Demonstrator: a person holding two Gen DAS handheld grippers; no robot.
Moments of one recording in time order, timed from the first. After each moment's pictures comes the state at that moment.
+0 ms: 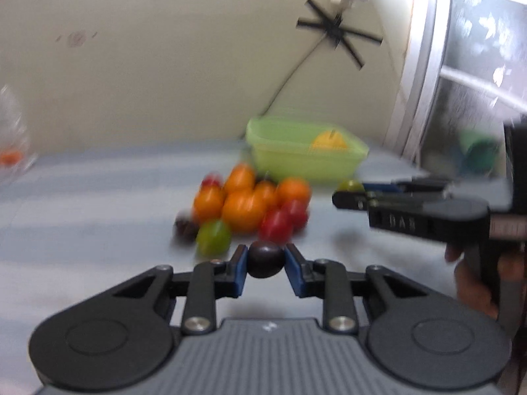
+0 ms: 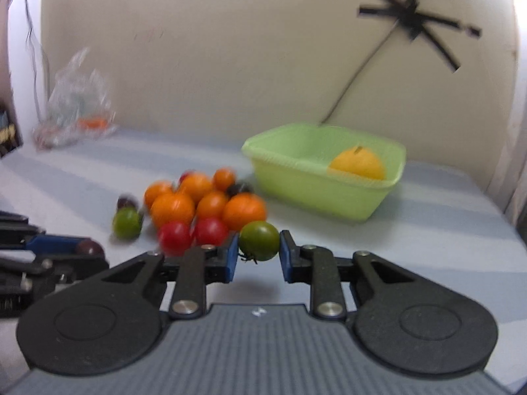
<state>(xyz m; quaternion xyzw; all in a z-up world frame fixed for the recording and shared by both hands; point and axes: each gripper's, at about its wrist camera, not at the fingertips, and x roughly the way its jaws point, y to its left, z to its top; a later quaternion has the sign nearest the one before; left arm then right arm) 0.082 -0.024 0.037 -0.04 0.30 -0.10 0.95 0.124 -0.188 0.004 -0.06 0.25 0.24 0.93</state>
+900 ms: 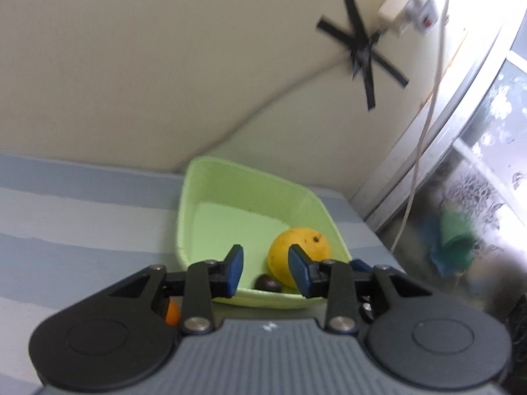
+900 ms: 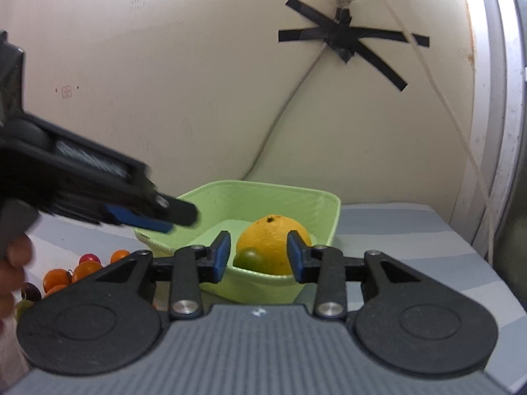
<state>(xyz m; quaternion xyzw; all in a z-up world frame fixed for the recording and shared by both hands) 0.265 -0.028 0.052 -0.19 0.34 -0.18 0.90 0.202 -0.197 0.001 -0.02 0.19 0.16 0.97</state>
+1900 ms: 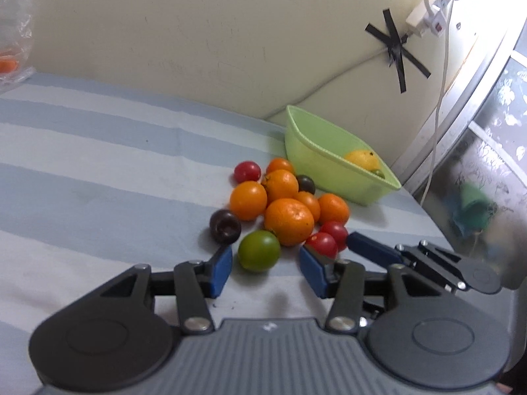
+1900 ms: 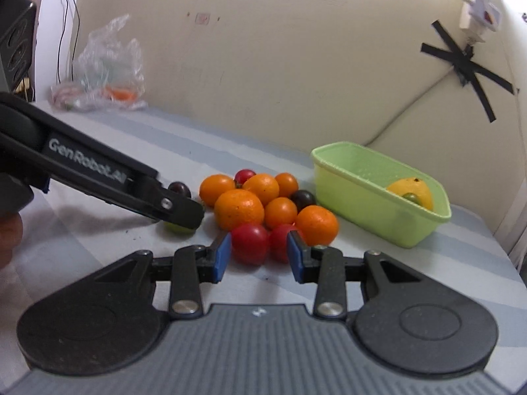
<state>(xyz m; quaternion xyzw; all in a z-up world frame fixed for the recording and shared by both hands) 0.116 0.043 -0.003 -0.19 0.36 -0.11 0.91 0.097 -0.111 -0.006 -0.16 0.23 0.26 0.92</state>
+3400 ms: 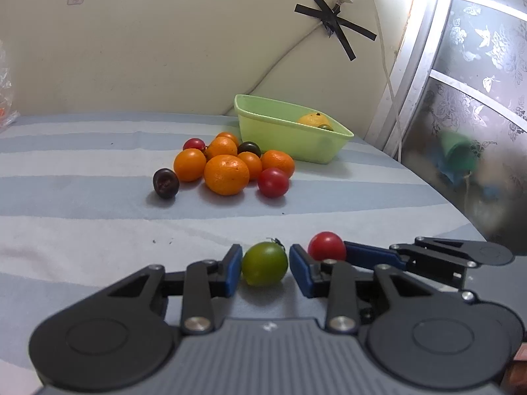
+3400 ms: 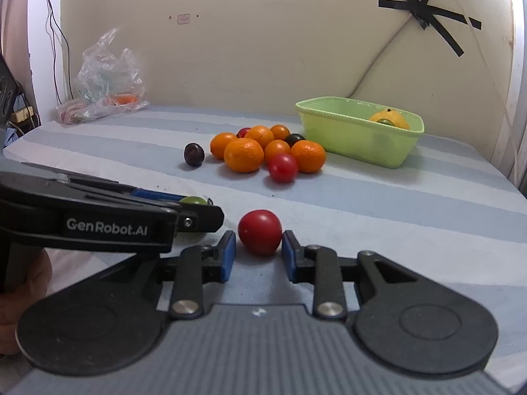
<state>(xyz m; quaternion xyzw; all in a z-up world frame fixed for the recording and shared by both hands) 0.060 -0.015 -0.009 -0.09 0.32 -0.13 0.93 0.037 -0.173 -0.003 -0.07 0.28 0.24 0.93</state>
